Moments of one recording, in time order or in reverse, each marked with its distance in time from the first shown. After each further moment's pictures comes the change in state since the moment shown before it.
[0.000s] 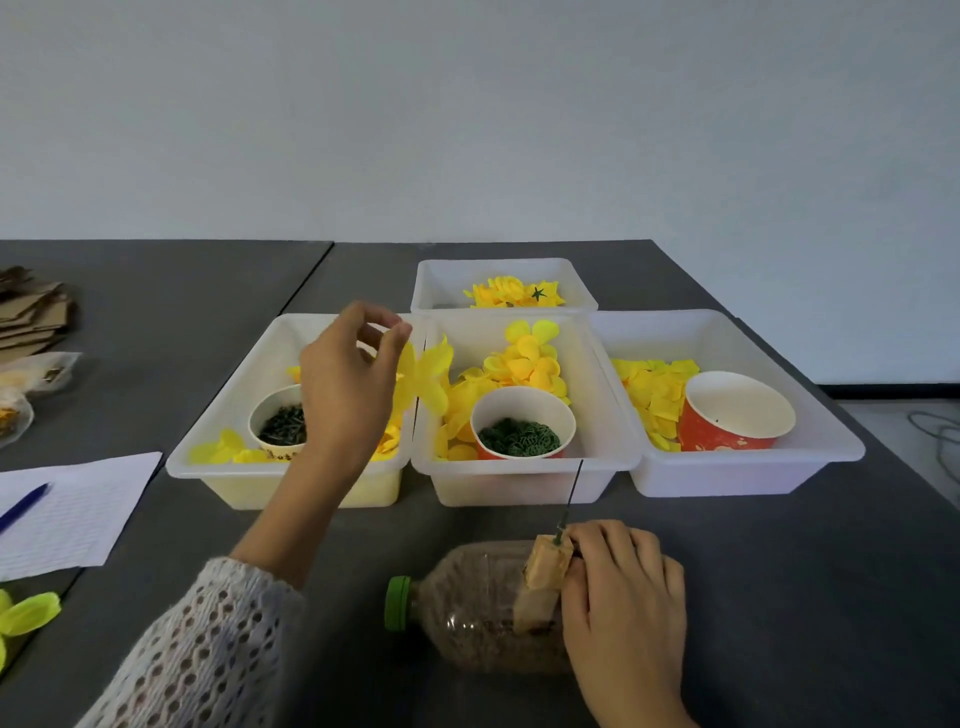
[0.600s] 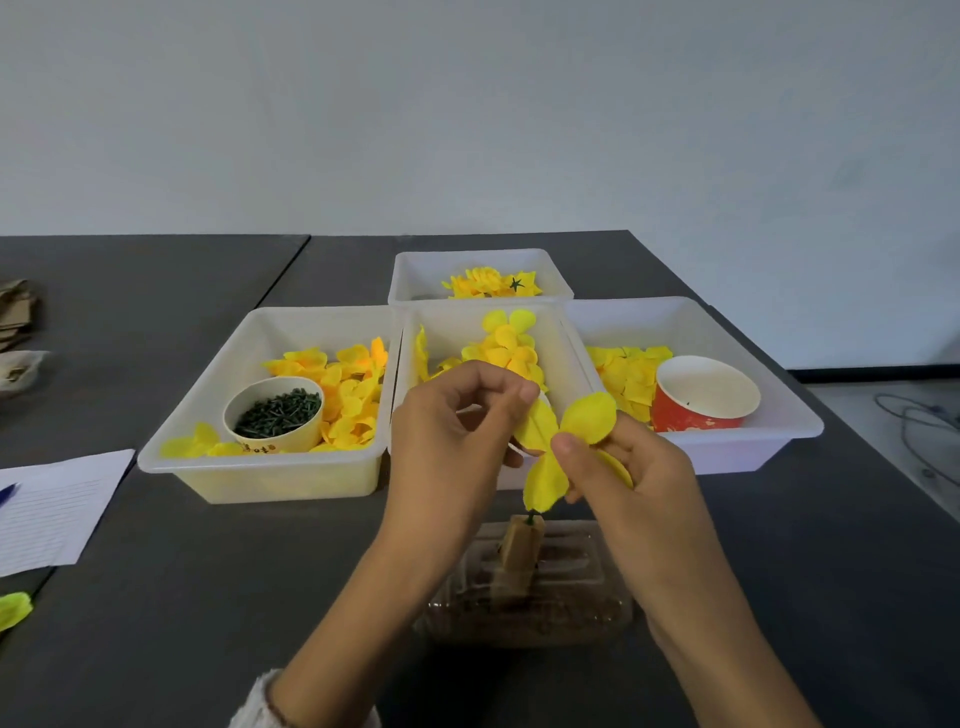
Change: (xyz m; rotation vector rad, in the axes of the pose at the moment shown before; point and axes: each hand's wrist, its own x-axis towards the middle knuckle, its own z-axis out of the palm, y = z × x) left_hand -0.092 0.095 0.005 -0.627 -0.374 -0.138; right_hand 0.025 -0.018 -0.097 1.129 0.025 0.008
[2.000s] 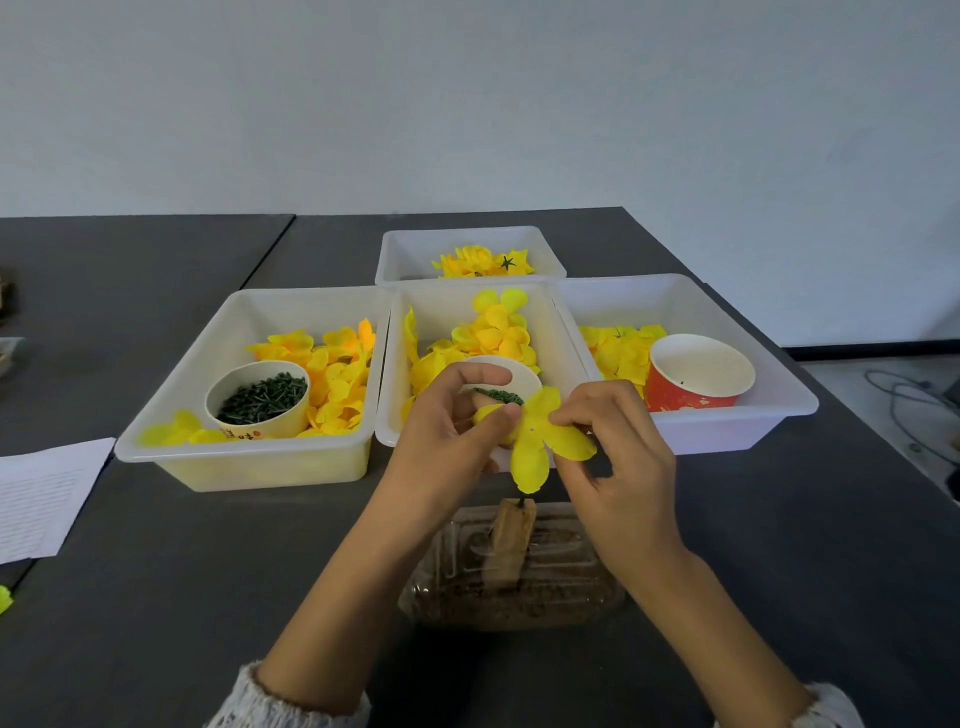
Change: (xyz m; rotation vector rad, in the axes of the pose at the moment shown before) left_hand 0.005 -0.024 -0.003 -0.092 -0.183 -0.298; right_hand 0.032 0.071 -0.006 -0.438 0.177 -0.704
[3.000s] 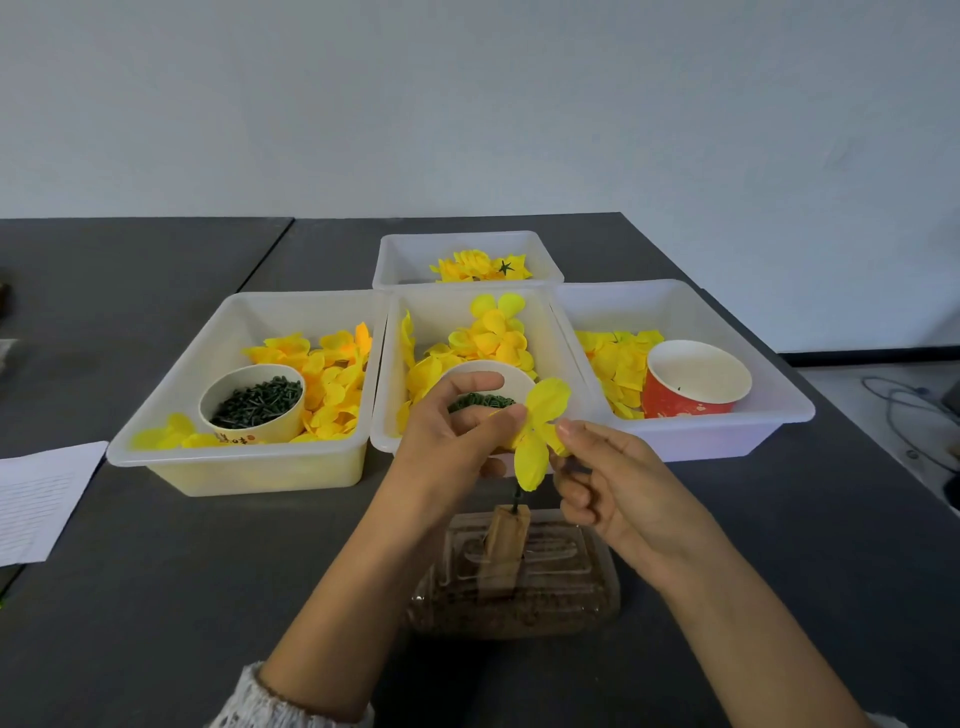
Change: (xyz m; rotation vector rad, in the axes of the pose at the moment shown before) left_hand 0.005 -0.007 0.007 -0.201 0.032 -0.122; right_hand 0.016 -0.012 -0.021 0.927 -0.339 1.204
